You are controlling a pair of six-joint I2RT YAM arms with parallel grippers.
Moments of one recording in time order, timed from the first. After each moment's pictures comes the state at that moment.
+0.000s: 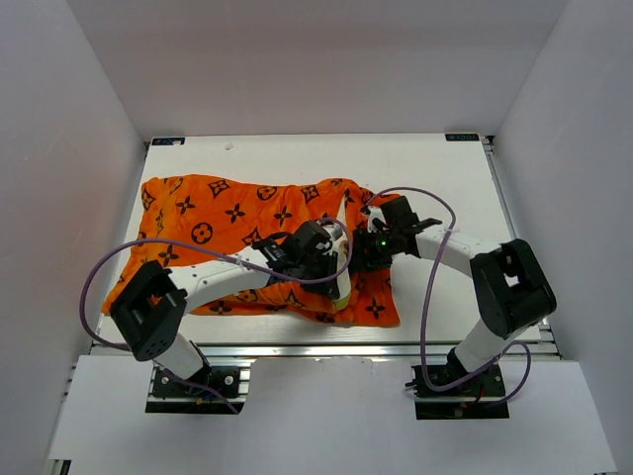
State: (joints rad) left arm -0.89 1.53 1.01 -0.39 0.21 -0.63; right arm 0.47 1.62 0.91 -0.32 -0.53 0.28
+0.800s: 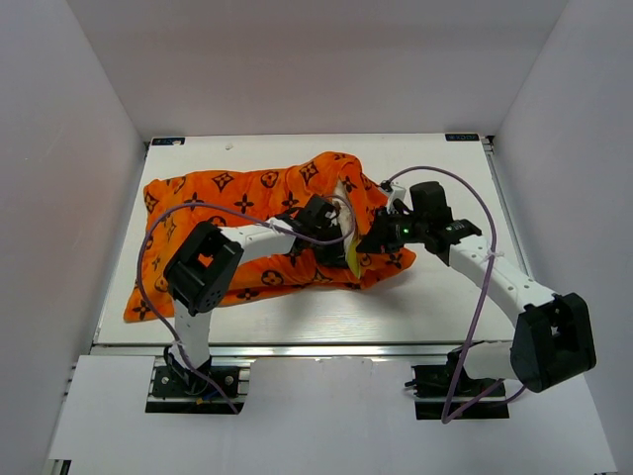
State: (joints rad) left arm -0.73 1.97 1.26 -0.24 0.30 -0.79; right arm 0.42 1.31 0.92 -0.32 -0.67 0.29
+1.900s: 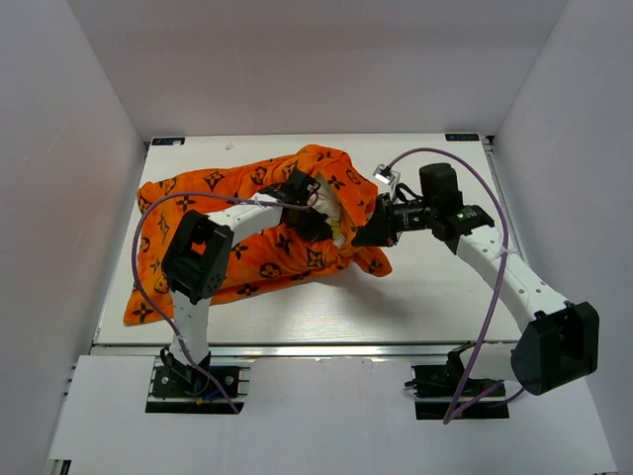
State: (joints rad) left arm -0.55 2.01 1.43 -0.47 0.24 -1.41; right arm 0.40 1.29 1.08 -0.43 -1.02 0.15
